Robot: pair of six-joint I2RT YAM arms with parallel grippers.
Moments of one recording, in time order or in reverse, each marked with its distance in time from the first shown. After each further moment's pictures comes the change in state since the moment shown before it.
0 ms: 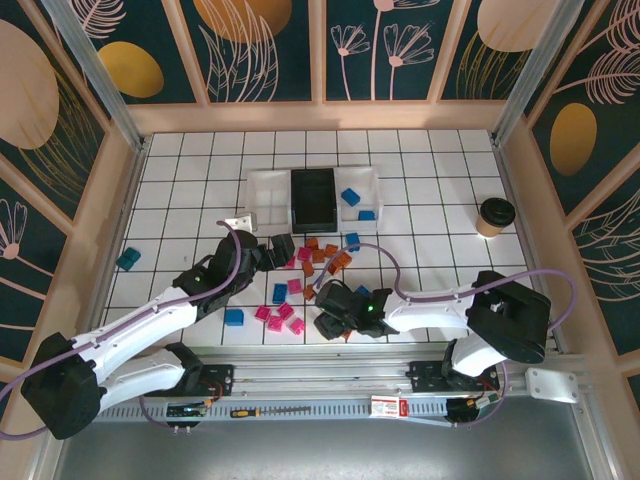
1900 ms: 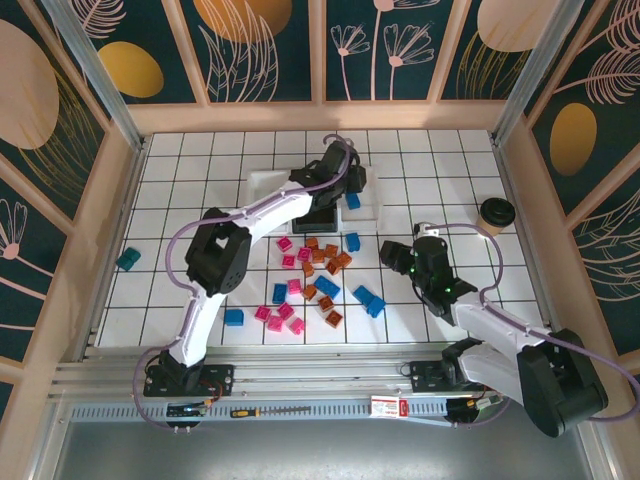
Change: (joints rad) left arm 0.012 1.204 1.296 -0.161 0.148 0.126; right arm -0.759 -0.447 -0.320 0.395 -0.076 0.138
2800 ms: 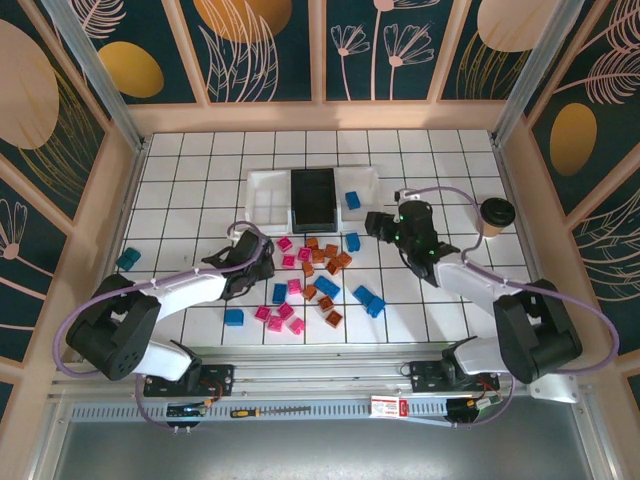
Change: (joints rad) left arm 0.090 -0.815 -1.243 0.099 -0.098 -0.166; right arm -0.010 0.270 0.263 0.034 -0.041 -0.115
